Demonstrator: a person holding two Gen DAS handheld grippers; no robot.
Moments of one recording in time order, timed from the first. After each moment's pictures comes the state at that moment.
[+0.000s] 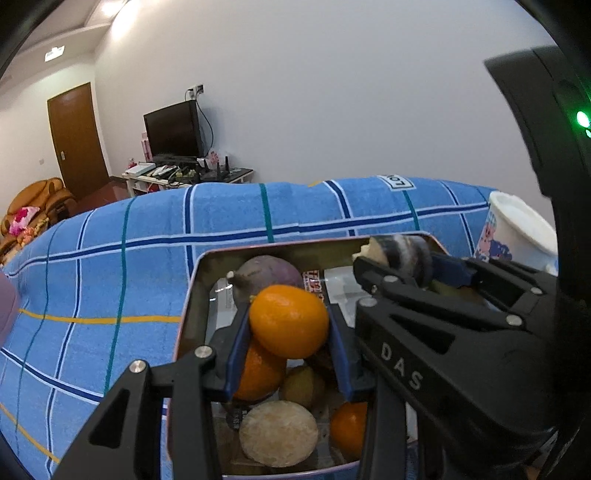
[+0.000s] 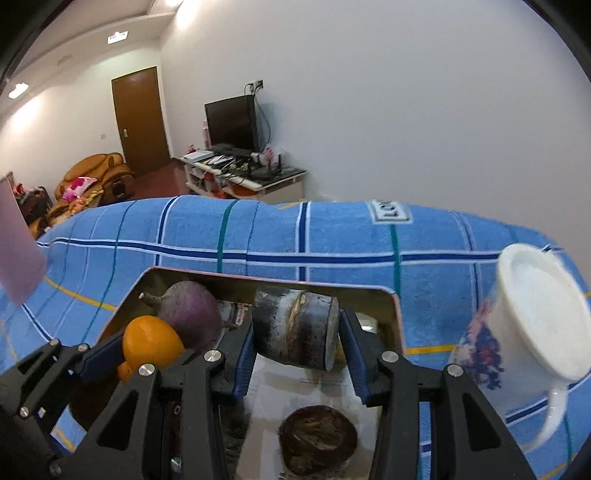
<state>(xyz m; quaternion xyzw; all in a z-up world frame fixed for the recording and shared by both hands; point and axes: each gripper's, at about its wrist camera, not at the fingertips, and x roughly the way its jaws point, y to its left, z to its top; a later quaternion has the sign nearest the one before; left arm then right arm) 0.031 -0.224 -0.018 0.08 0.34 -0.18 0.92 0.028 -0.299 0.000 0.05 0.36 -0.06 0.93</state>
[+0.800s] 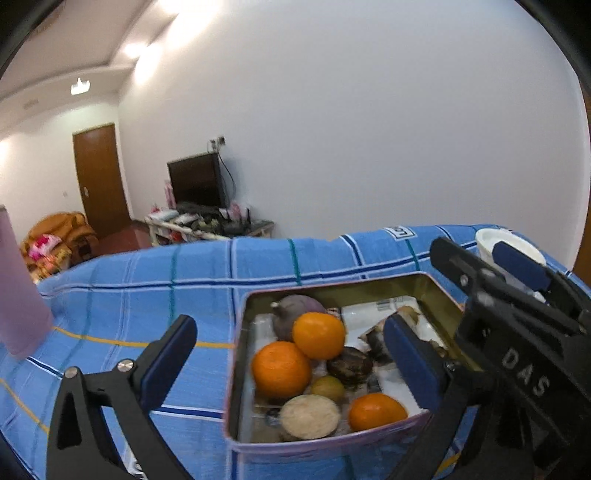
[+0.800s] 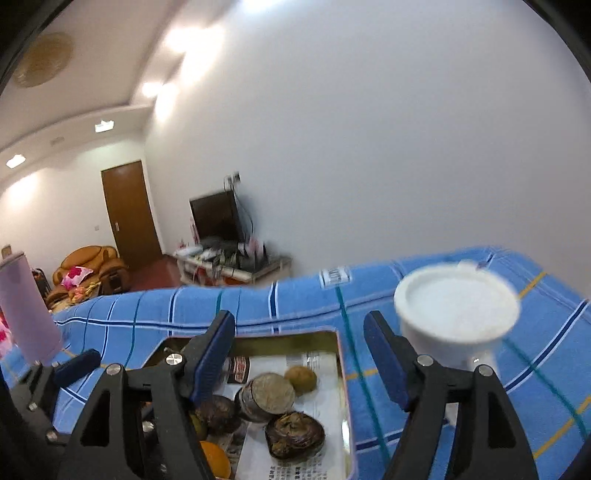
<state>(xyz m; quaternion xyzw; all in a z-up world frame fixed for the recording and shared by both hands) -0.023 -0.191 0.013 0.07 0.22 -0.15 0.96 -0.068 -0.300 0.026 0.07 0.15 -0.11 0.98</state>
